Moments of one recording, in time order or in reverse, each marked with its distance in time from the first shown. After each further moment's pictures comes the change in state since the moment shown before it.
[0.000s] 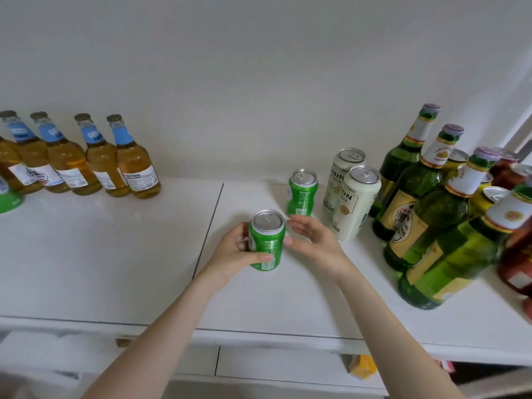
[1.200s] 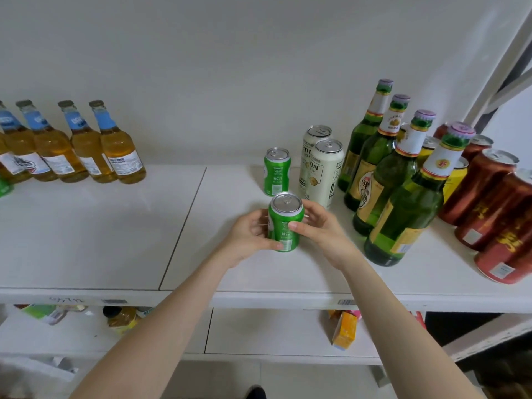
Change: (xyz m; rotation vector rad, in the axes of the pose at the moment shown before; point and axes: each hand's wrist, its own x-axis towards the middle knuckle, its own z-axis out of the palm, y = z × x) left_hand -0.019 -0.003 0.074 0.054 -0.110 0.014; right_hand -0.056 0.011 -0.040 0.165 0.020 -0.085
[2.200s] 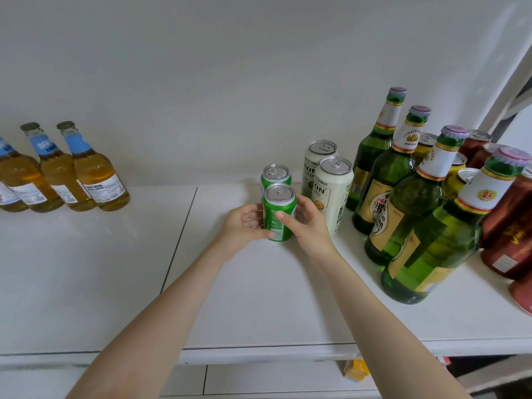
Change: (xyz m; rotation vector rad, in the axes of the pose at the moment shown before) left_hand 0.094 0.005 -0.037 0.069 0.064 0.035; right_hand 0.089 0.018 0.018 0.029 0.230 -0.080
